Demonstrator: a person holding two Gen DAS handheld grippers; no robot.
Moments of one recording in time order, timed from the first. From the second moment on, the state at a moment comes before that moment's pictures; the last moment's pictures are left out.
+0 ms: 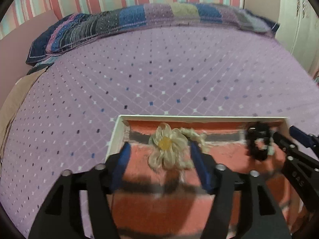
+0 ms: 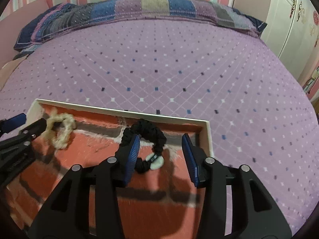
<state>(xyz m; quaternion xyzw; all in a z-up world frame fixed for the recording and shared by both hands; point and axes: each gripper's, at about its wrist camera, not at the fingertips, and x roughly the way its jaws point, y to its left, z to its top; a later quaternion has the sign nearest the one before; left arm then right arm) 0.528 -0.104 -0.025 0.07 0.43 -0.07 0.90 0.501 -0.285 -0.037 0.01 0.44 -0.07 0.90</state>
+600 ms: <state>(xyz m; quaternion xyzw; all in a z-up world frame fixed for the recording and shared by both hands) 0.279 0.030 0.075 0.05 0.33 -0.06 0.94 0.251 -0.281 0.047 -0.05 0.35 -0.05 0.93</state>
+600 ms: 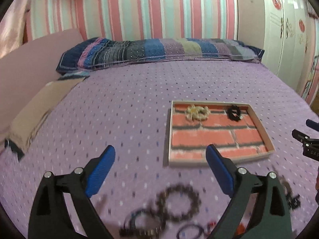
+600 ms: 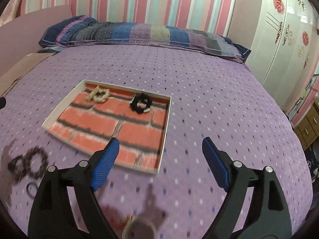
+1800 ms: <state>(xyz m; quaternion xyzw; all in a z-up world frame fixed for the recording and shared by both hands) 0.170 0.037 -0.054 0.02 0.40 -0.04 0.91 0.089 -0.291 -0.075 -0.02 0.34 -0.08 0.94</state>
